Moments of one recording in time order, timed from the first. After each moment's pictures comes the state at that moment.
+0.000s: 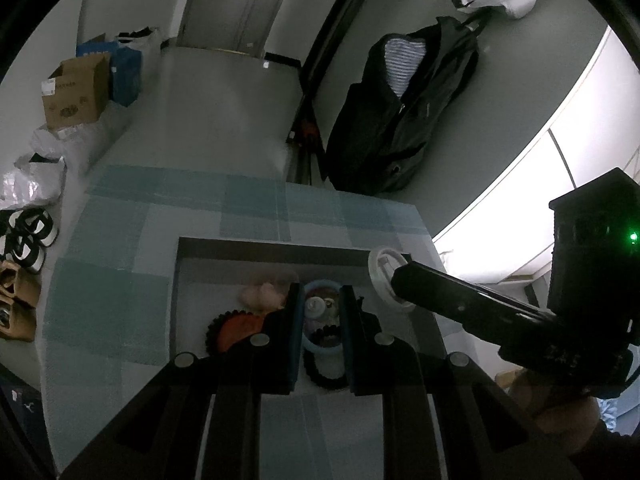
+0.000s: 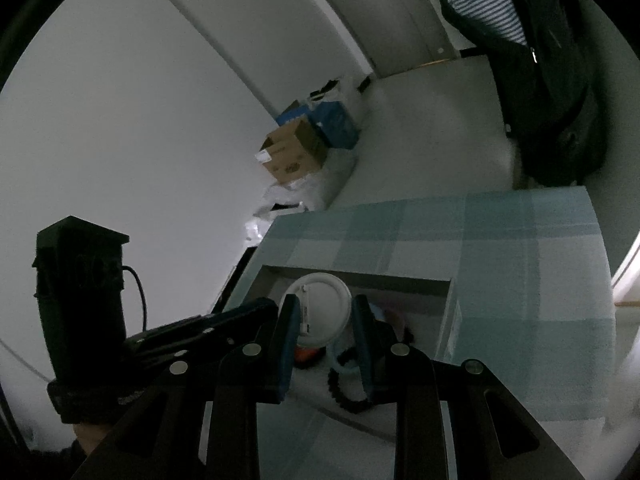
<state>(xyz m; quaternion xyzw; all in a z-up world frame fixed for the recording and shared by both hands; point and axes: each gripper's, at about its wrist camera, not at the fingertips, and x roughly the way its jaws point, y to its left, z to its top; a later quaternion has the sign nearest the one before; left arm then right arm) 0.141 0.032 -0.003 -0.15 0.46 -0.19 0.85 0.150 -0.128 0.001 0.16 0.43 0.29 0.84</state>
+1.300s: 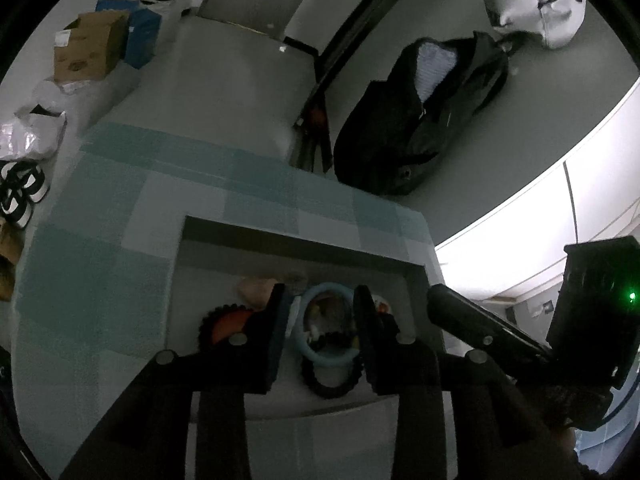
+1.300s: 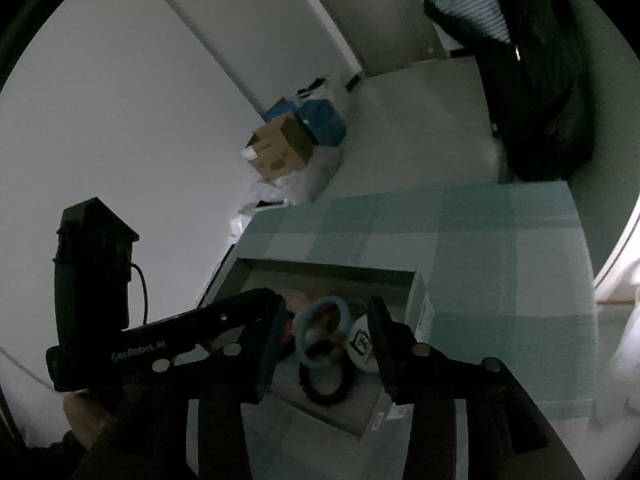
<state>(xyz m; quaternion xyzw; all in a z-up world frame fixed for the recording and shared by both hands) 0.147 0.048 -0.021 -0.22 0.47 -0.18 0.84 0.150 -0.141 -0.004 0.14 0.43 0.26 0.85</state>
